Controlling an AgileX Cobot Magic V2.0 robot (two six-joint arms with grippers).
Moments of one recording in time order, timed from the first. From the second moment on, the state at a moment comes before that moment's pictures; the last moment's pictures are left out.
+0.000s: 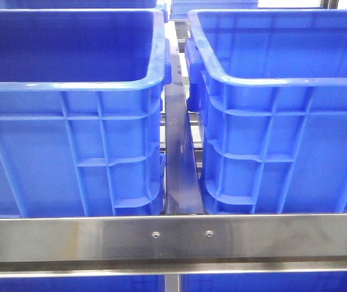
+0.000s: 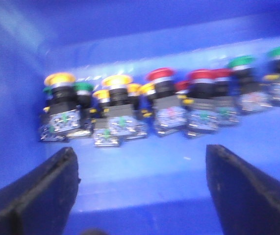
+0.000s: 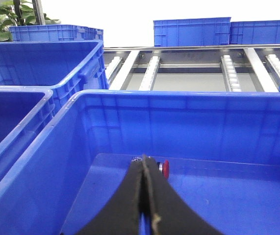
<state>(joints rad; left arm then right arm) -0.22 1.16 -1.09 0.27 0.78 -0.26 -0.01 0.47 -0.43 1.24 0.18 -1.13</state>
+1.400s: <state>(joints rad) -0.06 1.72 -1.30 0.15 0.73 -0.06 -0.01 0.47 -0.43 1.24 0.18 -1.13</state>
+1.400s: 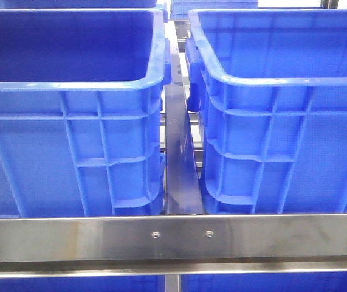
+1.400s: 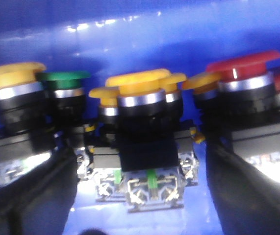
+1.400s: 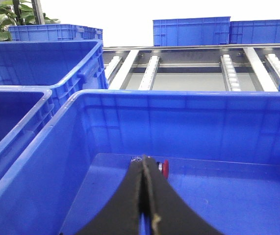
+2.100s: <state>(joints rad) -0.05 1.80 -1.30 0.14 0.71 -0.06 -0.01 0.47 -0.43 1.24 0.17 -1.13</state>
